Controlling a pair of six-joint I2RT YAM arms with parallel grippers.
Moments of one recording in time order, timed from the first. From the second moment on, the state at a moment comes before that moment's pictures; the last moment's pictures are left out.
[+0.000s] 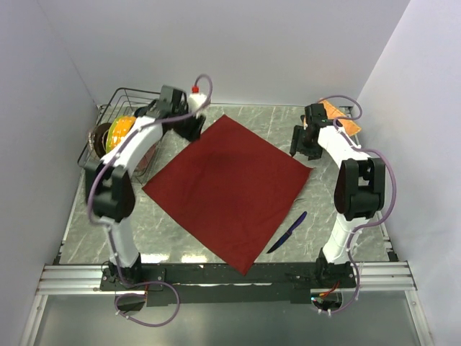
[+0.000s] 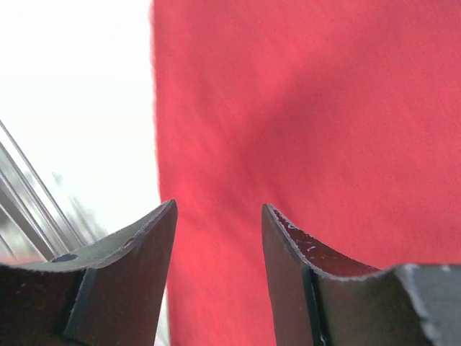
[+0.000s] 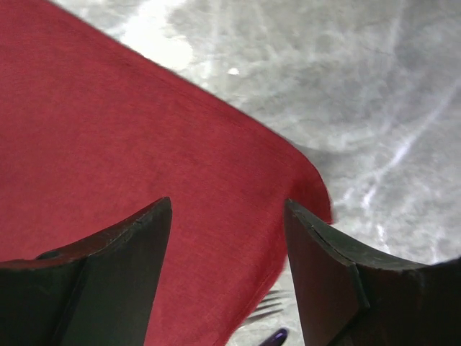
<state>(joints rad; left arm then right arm) -0.31 1.86 1.67 -0.63 0.29 0.34 0.06 1.87 1.48 -0.69 0.04 0.27</state>
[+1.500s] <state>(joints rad) -0.31 2.71 2.40 -0.10 0.34 0.01 -0.18 1.95 1.33 -0.66 -0.22 0.28</state>
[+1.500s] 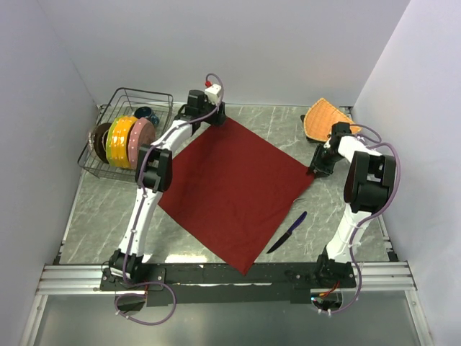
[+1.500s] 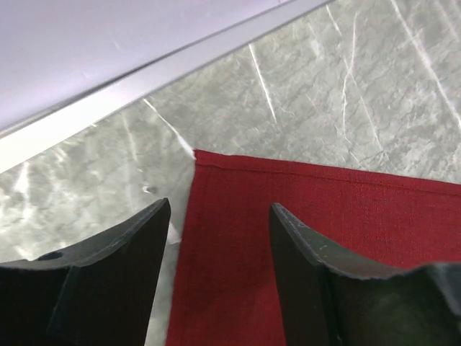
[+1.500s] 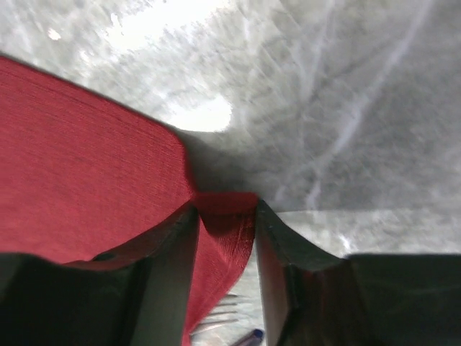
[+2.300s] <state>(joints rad) -0.20 2.31 2.09 -0.21 0.49 -0.14 0.04 1.86 1.39 -0.64 -0.38 0.18</state>
